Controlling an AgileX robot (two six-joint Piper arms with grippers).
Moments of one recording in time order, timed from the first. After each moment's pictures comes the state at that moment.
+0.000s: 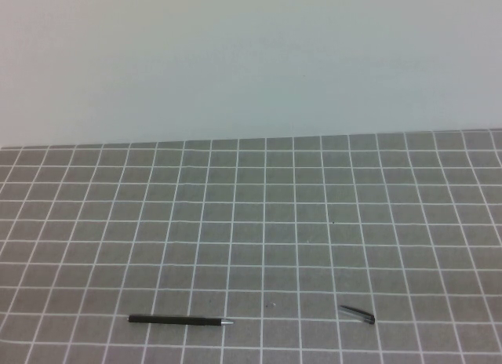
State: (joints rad) right arm 0.00 0.00 -0.06 0.00 -0.10 -0.10; left arm -0.05 0.00 -0.18 -0.14 0.07 0.00
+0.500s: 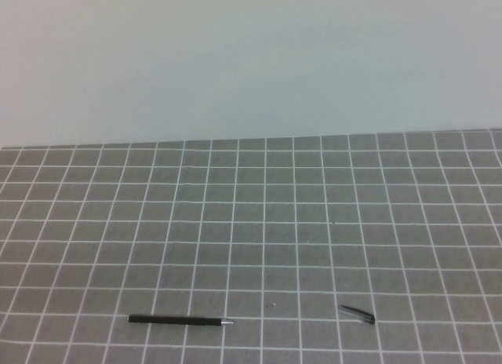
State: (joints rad) right arm 0.00 0.11 -0.38 -0.02 0.40 -0.11; left arm -0.05 0.18 -0.30 -0.09 0.25 0.12
